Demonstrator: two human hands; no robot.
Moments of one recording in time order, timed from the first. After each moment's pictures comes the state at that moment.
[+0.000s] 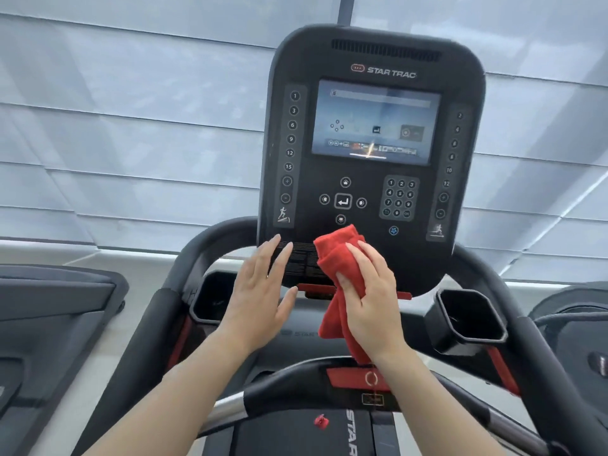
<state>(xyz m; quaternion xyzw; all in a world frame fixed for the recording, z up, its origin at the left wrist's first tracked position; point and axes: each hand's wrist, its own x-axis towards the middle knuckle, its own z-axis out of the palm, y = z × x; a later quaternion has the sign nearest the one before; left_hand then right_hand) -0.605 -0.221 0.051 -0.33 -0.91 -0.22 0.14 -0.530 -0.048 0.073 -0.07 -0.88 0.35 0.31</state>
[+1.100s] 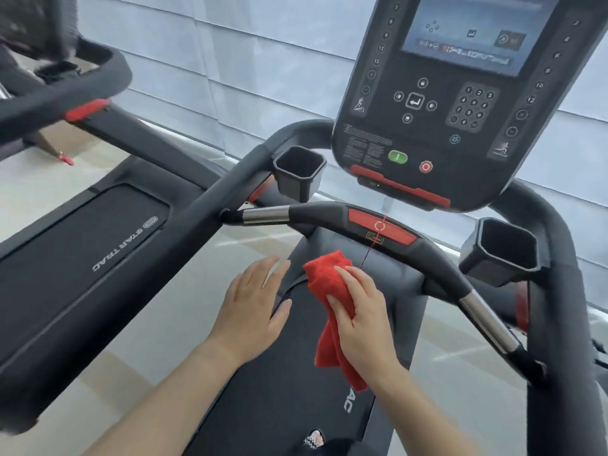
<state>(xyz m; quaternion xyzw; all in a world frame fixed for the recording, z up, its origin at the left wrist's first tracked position) -0.270 -0.253 0.010 -0.10 -0.98 -0.17 0.06 -0.274 -0.062 0.010 0.07 -0.90 0.43 0.05</state>
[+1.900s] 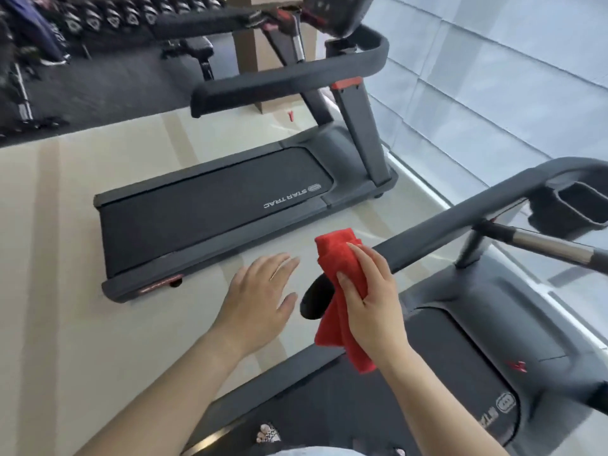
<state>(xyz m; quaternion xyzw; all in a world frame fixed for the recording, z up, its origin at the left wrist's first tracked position) -0.015 -0.591 0.023 0.17 -0.97 -0.13 0.08 -0.125 -0.441 0.030 0.28 -0.83 0.48 -0.07</state>
